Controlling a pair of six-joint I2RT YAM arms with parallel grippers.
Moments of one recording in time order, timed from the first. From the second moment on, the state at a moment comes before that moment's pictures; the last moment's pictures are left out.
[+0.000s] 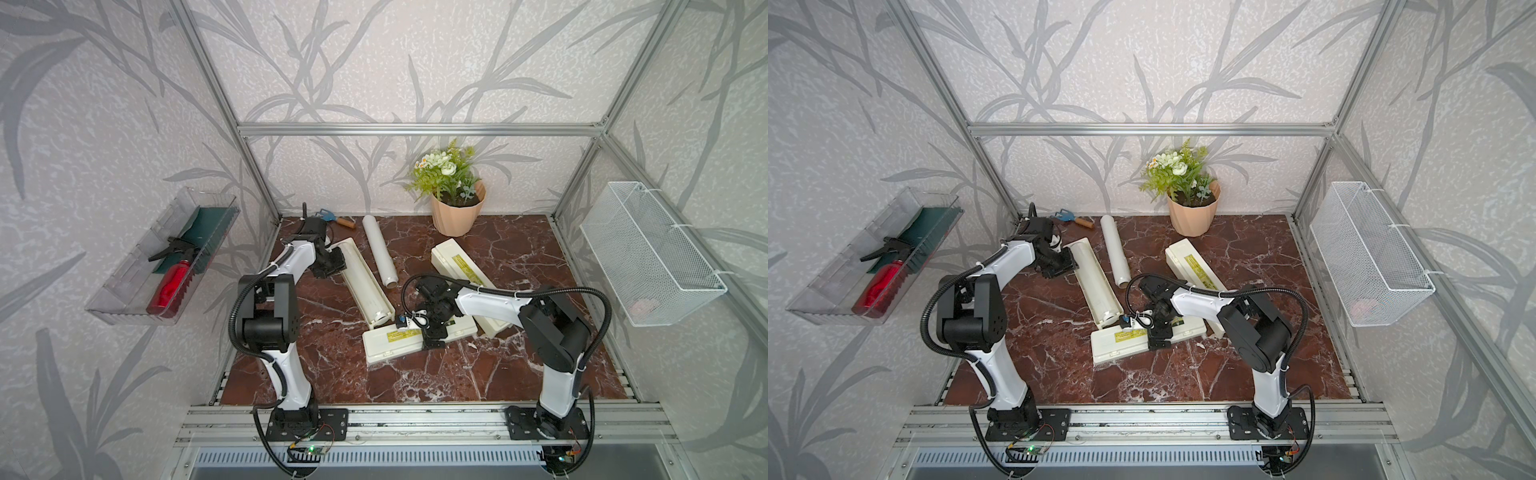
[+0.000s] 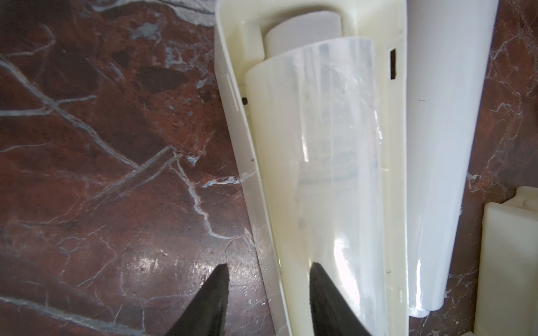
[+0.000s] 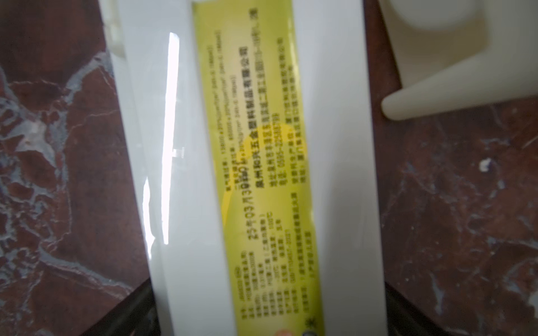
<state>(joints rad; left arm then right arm) 0.02 1.89 1.41 -0.71 0.22 -0.37 0.80 1.91 1.20 -0.60 -0.26 -0.86</state>
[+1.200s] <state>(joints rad) 0.04 1.88 1.32 -0.60 0.33 -0.41 0.70 1.50 1.08 -0.49 -0.28 -0.61</state>
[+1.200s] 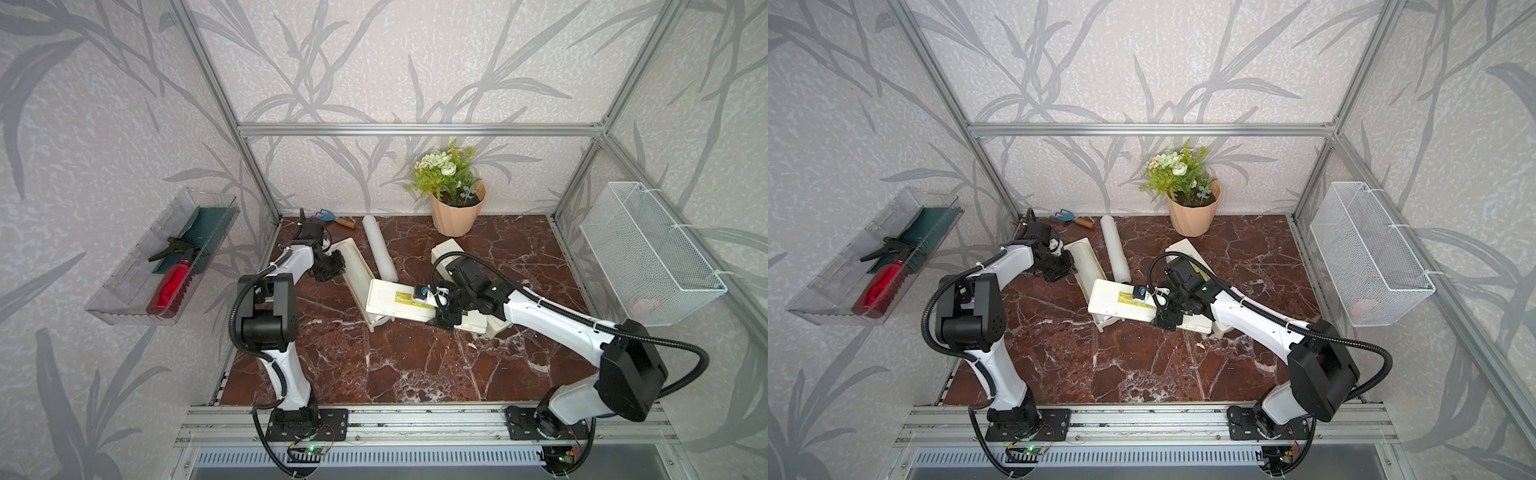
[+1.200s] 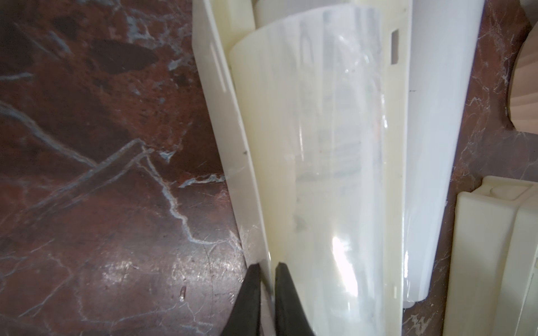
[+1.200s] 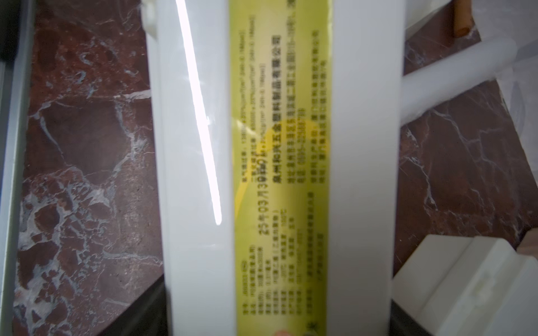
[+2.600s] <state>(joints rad) -0.30 1.40 1.06 -0.43 -0.05 -0.89 0.73 1.80 1.58 -0.72 -0.17 0.19</state>
